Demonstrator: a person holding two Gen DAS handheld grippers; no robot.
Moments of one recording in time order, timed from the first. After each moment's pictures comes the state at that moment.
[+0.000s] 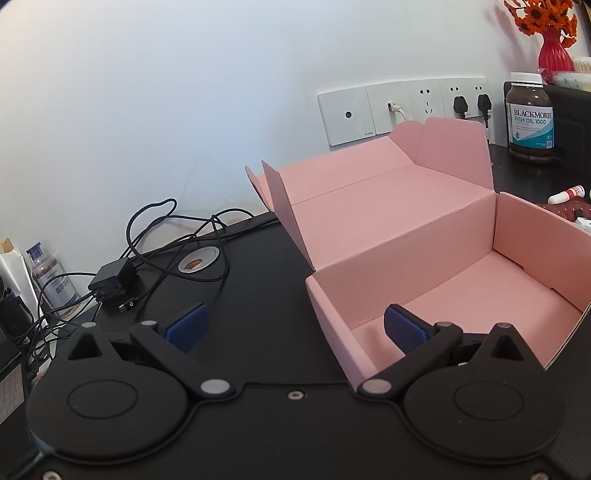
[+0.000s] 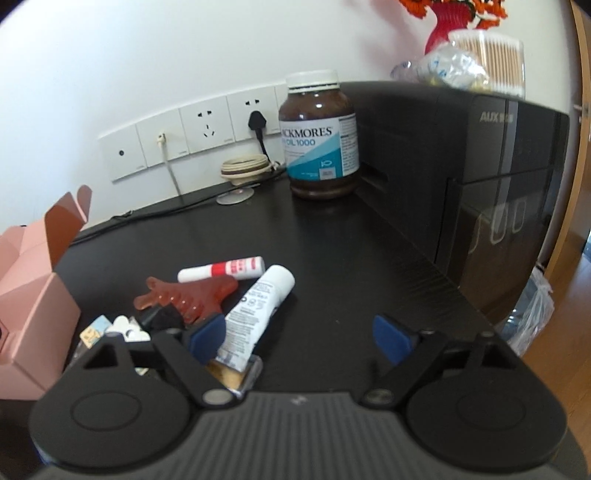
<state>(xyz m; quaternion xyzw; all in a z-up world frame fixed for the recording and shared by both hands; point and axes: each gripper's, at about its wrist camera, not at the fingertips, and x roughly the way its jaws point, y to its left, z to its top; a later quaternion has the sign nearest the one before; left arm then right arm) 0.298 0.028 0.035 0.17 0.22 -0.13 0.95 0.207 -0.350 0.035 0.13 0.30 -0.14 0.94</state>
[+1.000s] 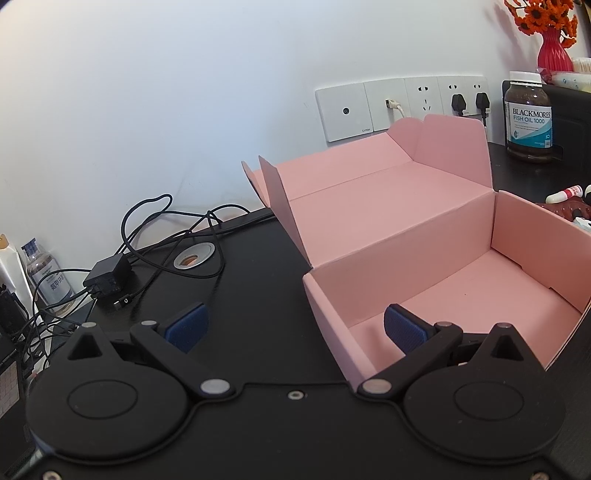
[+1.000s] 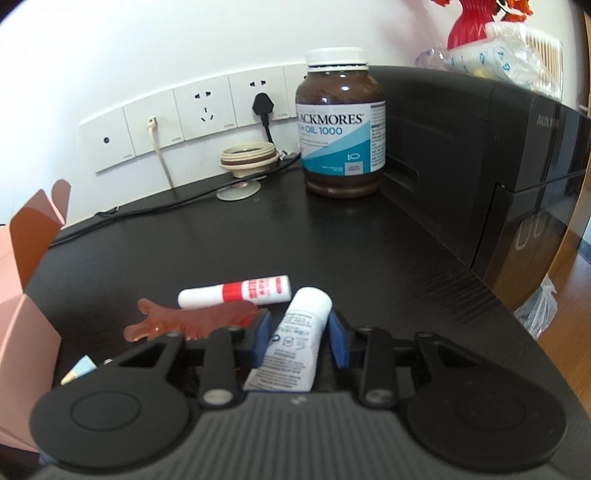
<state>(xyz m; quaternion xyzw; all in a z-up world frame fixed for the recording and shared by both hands) 0.300 0.029 0.034 0.17 0.23 -0.13 0.95 0.266 -0.334 0.026 0.12 0.32 -0.16 0.93</state>
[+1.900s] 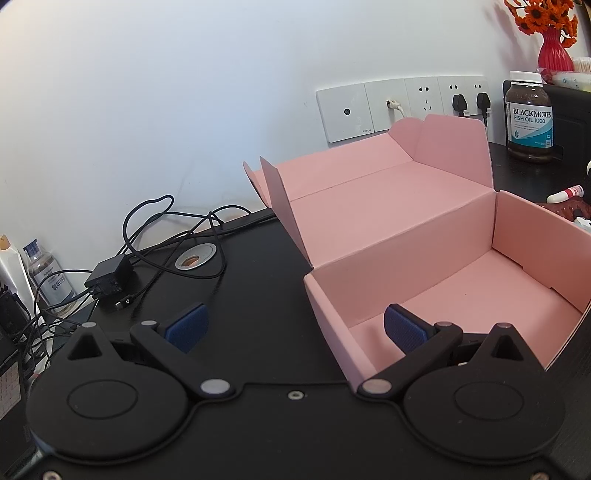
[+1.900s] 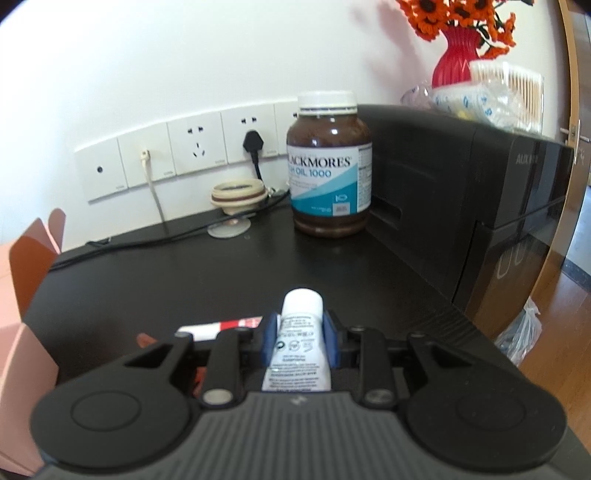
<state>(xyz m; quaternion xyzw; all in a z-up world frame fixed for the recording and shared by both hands) 0.300 0.030 0.035 0.17 0.23 -0.13 0.95 0.257 -0.324 0.041 0.10 0.27 -0.19 0.94</state>
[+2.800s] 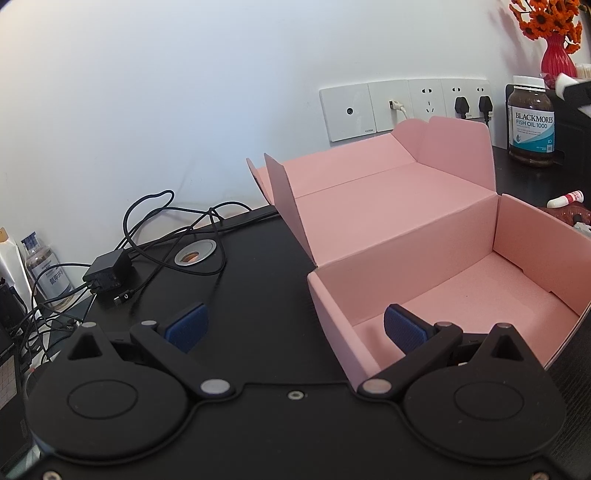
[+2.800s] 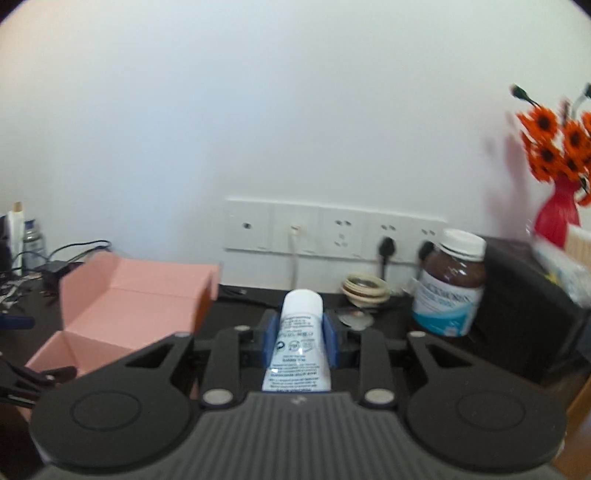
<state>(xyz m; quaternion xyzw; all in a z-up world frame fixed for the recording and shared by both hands) 0.300 0.032 0.035 0.15 0.23 -0.13 0.95 0.236 -0.213 0.121 -0.03 0.18 -0.03 0.98</state>
